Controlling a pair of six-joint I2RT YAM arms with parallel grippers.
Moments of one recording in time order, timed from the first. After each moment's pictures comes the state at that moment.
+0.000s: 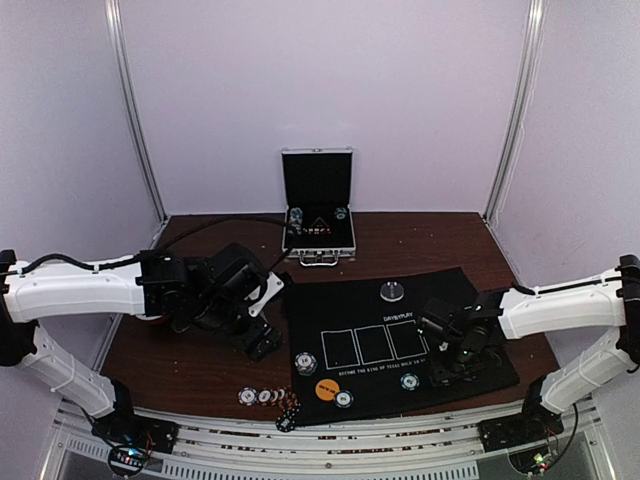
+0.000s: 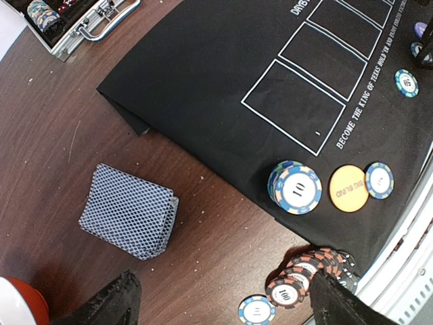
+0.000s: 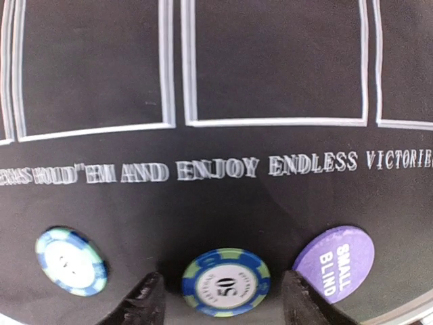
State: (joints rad) left arm -1.09 1.37 1.06 -0.73 -0.20 -0.21; right arm 0.93 1.37 0.68 -0.81 0.18 0.82
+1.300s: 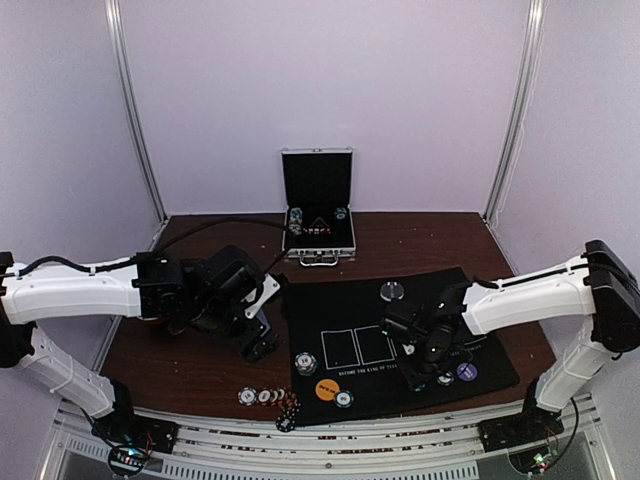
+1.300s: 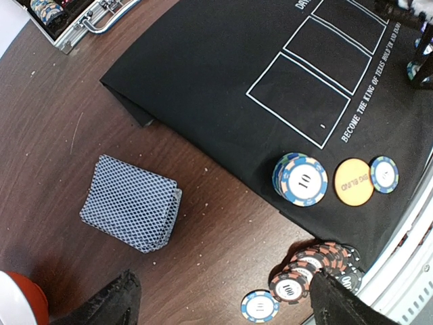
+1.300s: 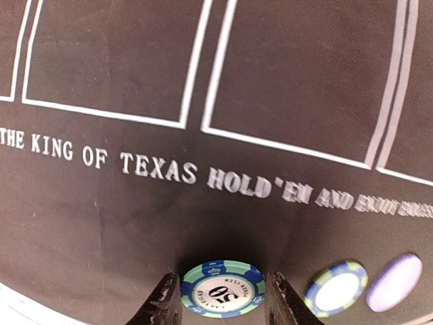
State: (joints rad) left arm -1.09 1.35 1.04 -0.73 -0.20 -0.22; right arm 1.04 1.59 0.89 -0.81 0.10 0.69
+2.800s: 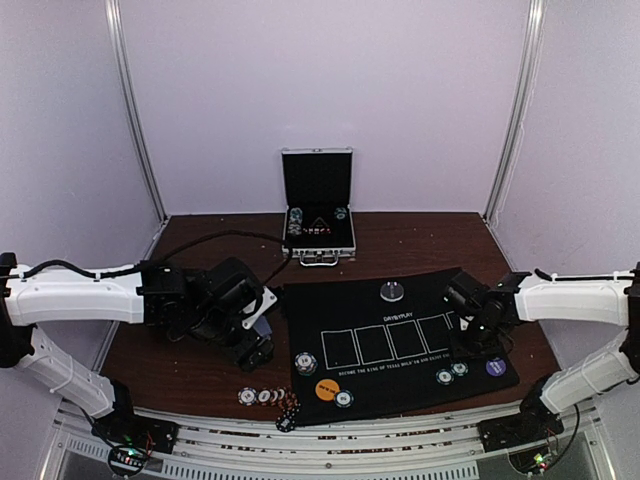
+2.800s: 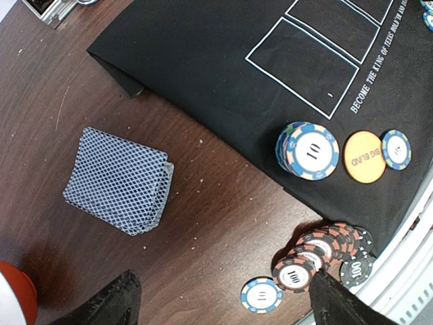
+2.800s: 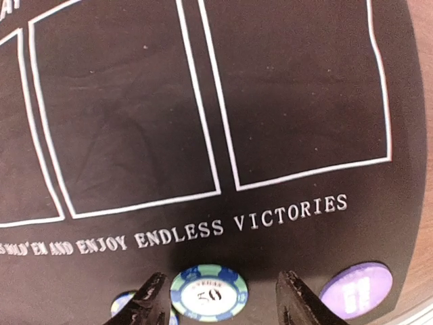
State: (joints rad) left arm -1.09 1.35 0.98 -0.74 -0.18 -0.23; right arm 0.64 1.31 0.67 -0.82 0.17 0.68
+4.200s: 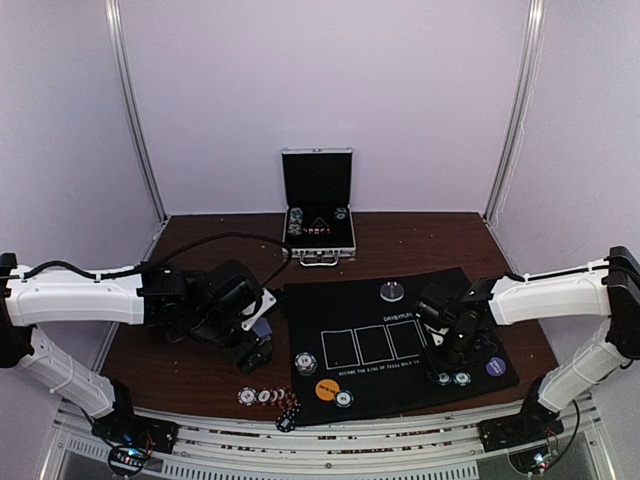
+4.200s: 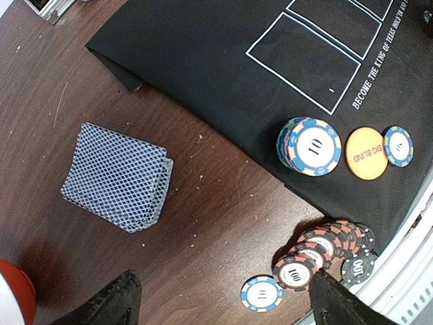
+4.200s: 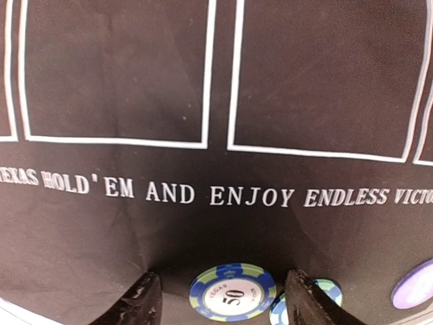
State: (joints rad) left arm -1.09 1.35 0.97 -0.74 -0.18 -0.23; right arm 0.83 1.45 0.75 -0.83 0.05 0.62
